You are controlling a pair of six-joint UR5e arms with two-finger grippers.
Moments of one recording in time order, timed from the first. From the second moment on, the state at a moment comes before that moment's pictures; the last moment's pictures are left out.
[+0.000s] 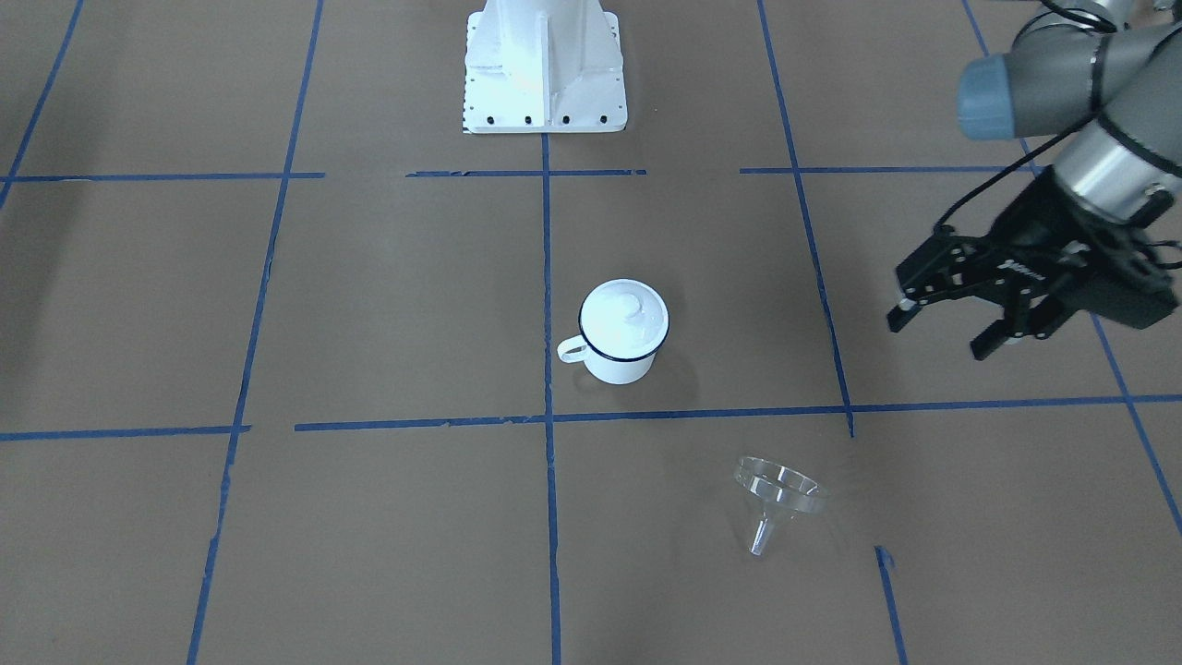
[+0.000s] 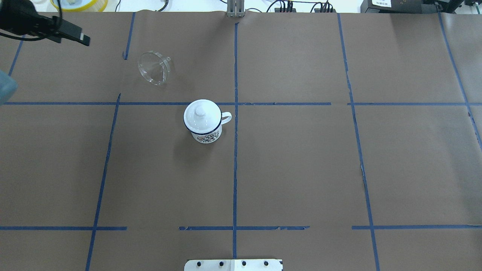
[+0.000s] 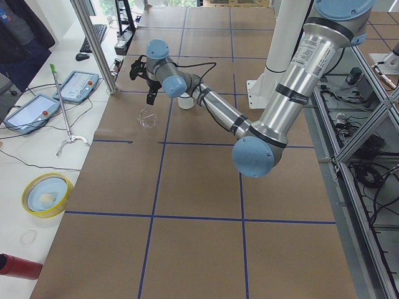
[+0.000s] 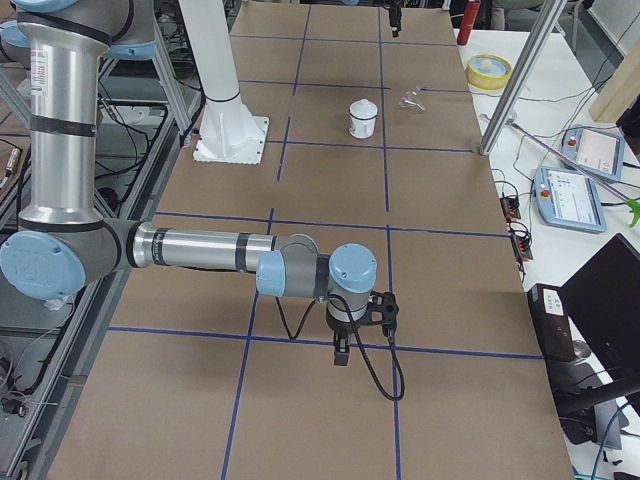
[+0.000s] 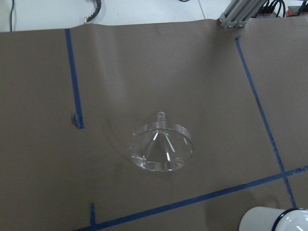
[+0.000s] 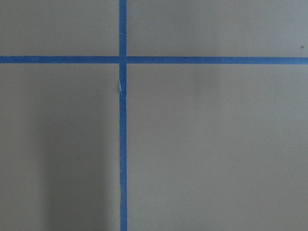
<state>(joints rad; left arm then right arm) -1.05 -2.11 -1.75 -1.75 -2.22 -0.81 1.57 -1.68 1.65 -1.57 2.29 0.01</state>
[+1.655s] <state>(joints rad) -0.68 -2.43 -1.58 -1.39 -1.98 -1.16 1.57 -1.68 1.65 -1.57 2.29 0.01</state>
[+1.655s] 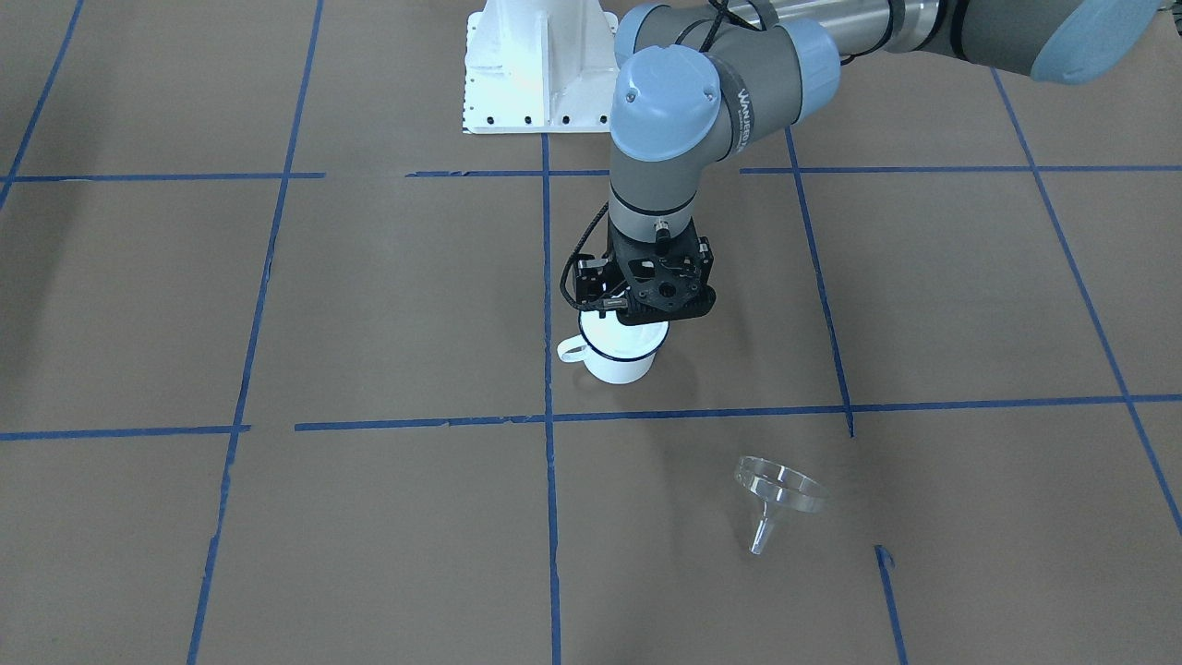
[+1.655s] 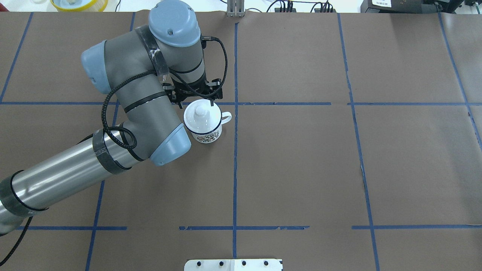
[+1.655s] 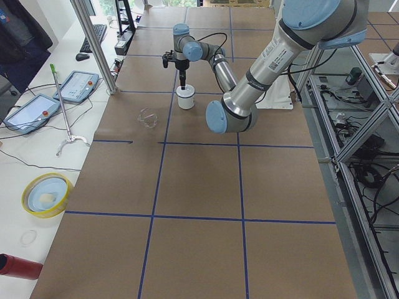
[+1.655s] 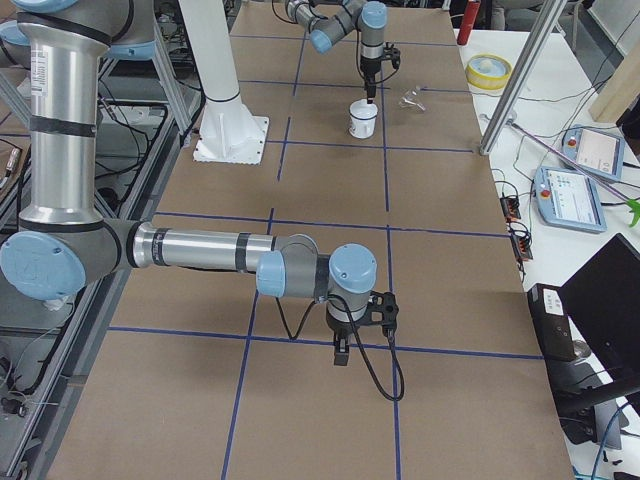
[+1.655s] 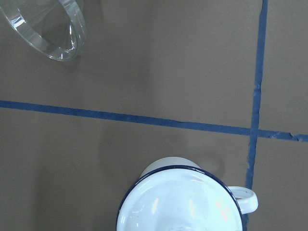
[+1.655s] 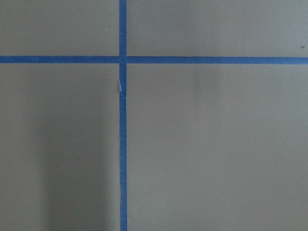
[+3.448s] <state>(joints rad) -0.65 -2.39 -1.61 -1.43 -1.94 -1.17 1.57 -1.68 1.65 -1.57 2.29 0.01</state>
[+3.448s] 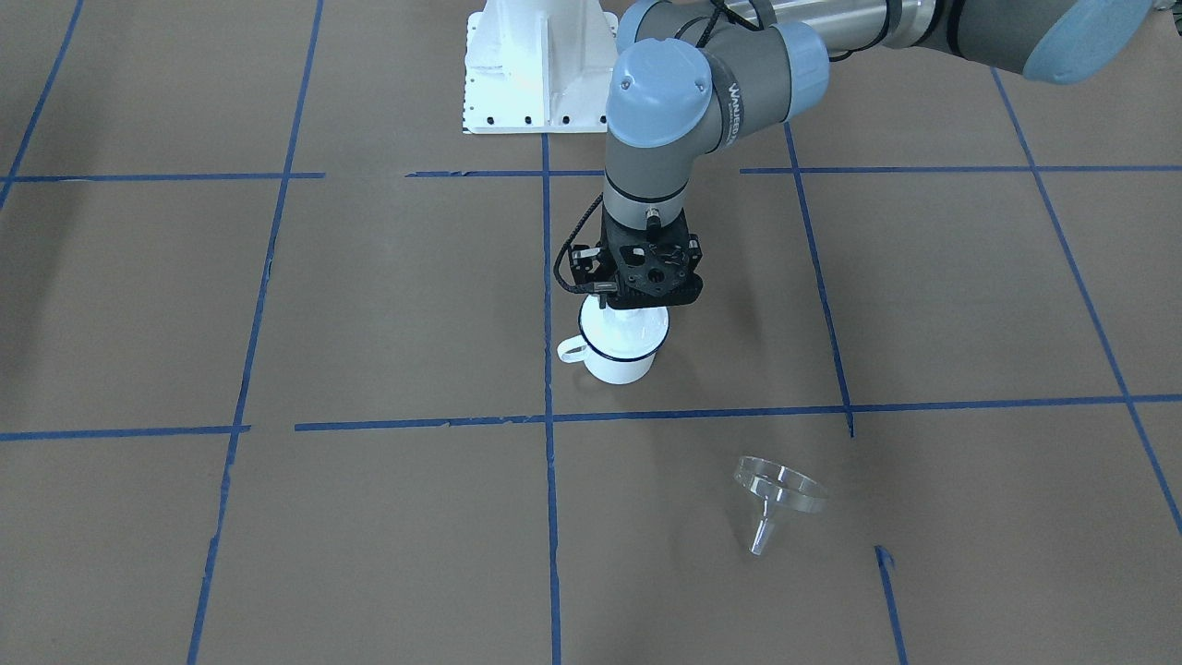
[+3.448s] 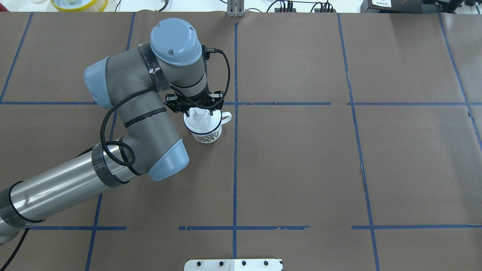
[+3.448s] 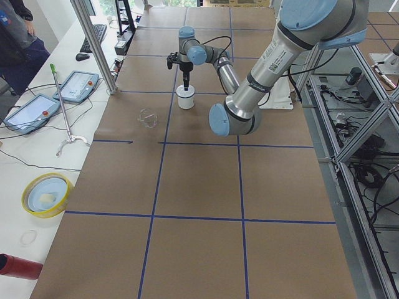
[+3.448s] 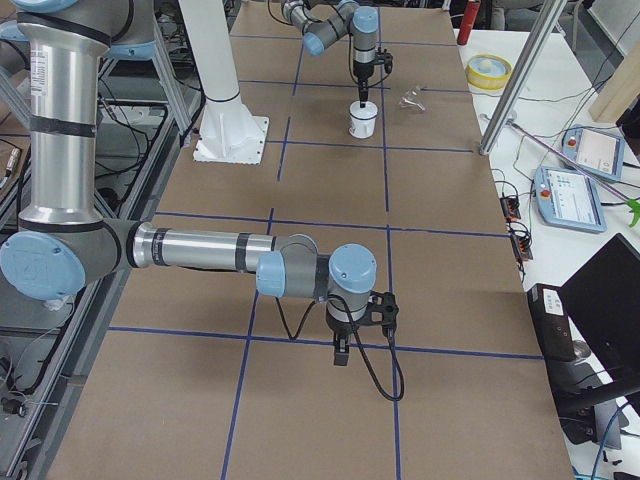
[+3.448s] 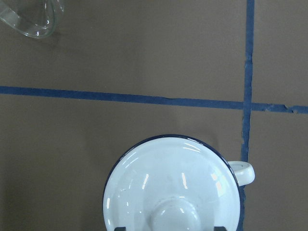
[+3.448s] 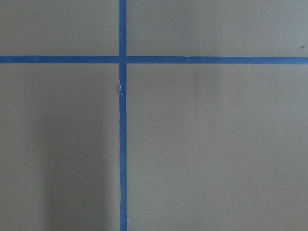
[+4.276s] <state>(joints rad) -0.65 -2.40 -1.60 -1.44 -1.91 -1.20 1.57 -1.68 1.65 -1.57 2.29 0.01</state>
